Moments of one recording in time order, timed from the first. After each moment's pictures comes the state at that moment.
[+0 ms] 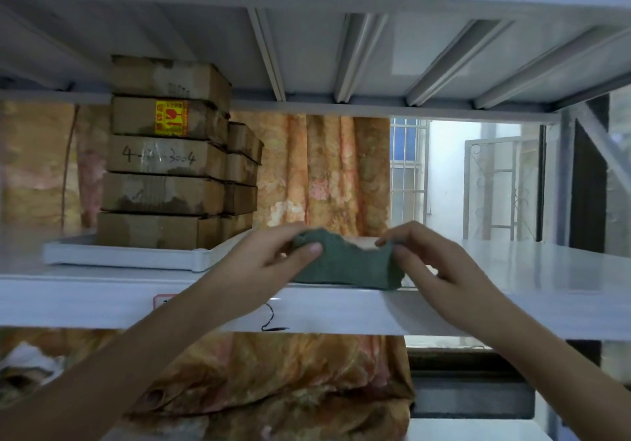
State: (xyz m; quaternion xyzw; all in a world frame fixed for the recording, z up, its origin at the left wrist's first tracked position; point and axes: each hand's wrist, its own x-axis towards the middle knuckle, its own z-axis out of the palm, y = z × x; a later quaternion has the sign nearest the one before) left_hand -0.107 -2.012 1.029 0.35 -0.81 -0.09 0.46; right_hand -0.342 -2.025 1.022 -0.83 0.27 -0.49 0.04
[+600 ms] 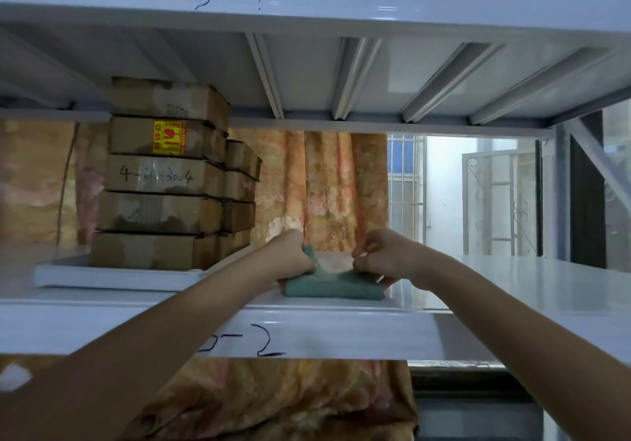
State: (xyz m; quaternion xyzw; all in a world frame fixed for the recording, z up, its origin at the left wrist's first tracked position) left_hand -0.133 -2.103 1.065 0.63 -0.72 -0.09 0.30; right_hand -0.304 -2.092 1.071 -0.74 0.54 -0.34 0.23
